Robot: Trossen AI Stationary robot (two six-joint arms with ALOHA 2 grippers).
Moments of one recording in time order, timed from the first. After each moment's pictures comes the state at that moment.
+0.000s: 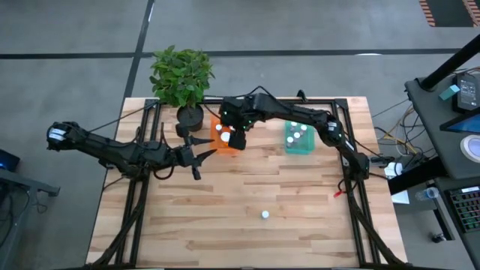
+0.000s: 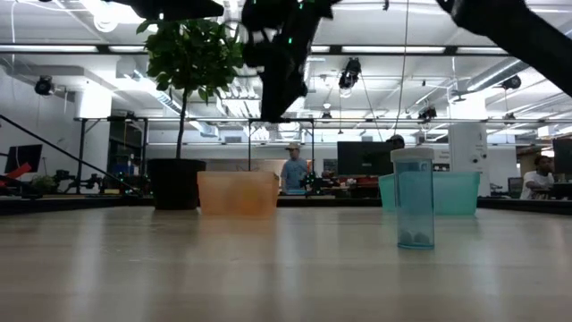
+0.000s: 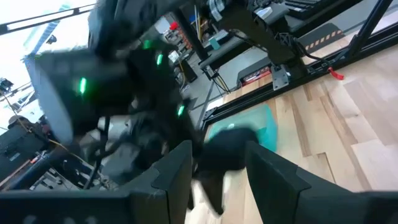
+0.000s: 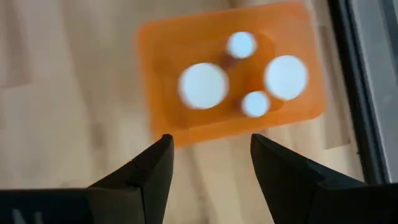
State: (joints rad) left arm -0.22 0.92 0.63 0.25 -0.59 0.56; right arm -0.25 2.27 2.33 -1.22 0.03 -0.07
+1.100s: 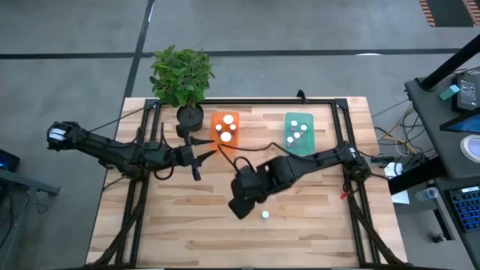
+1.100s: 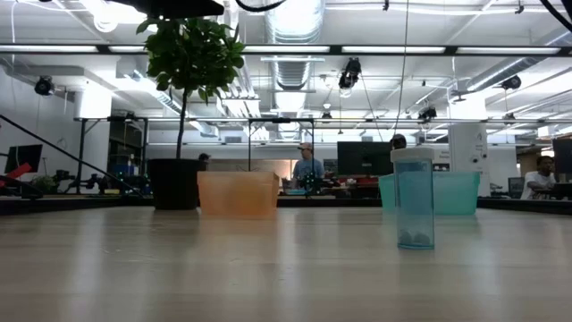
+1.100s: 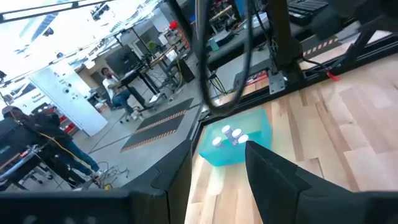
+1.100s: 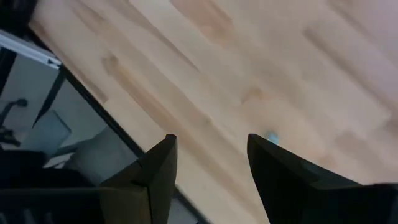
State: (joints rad) left arm -0.23 0.93 0.63 0.25 -0.58 0.50; right arm 0.30 2.12 2.31 -1.34 -0.05 1.13
